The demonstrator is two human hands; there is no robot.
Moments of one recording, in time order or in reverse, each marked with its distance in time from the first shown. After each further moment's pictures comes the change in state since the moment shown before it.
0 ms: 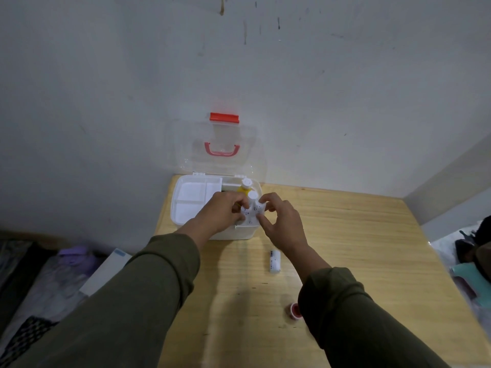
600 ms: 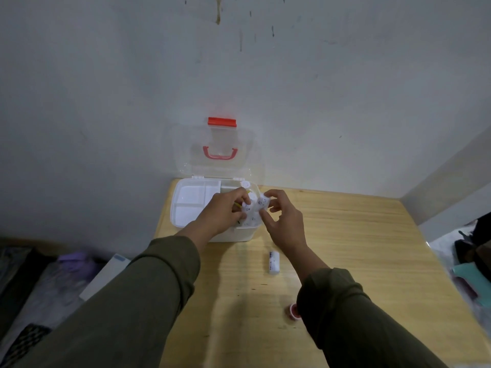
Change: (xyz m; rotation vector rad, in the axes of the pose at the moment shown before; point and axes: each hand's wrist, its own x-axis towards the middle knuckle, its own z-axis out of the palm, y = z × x) left_hand -0.001 0.009 0.000 -0.045 0.038 -0.024; right_hand -0.002 -0.007 -0.005 0.173 0.120 0.095
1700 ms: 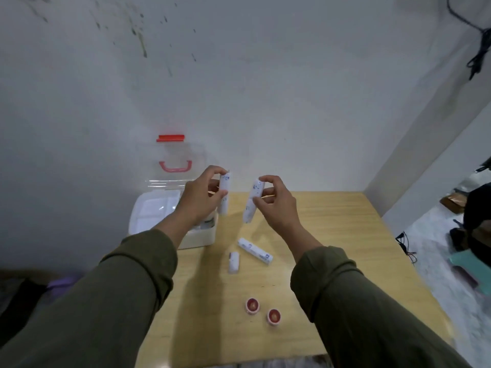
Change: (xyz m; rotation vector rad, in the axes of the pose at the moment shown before) left_hand -0.006 0.108 0.017 -0.049 0.241 0.045; right_hand 0.004 0.011 -0.115 0.284 -0.001 0.140
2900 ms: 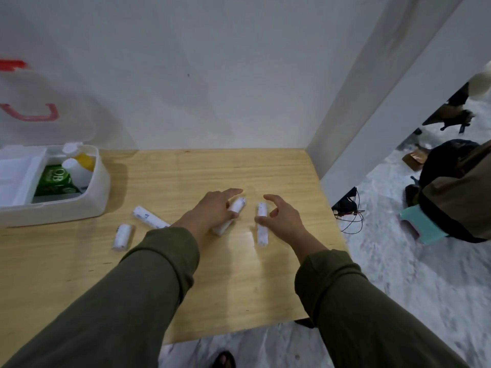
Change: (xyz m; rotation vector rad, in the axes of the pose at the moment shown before) left_hand 0.015 0.022 0.281 0.340 -0.594 -0.189; right_hand -0.001 0.204 -0.174 -0.369 -0.196 0.384
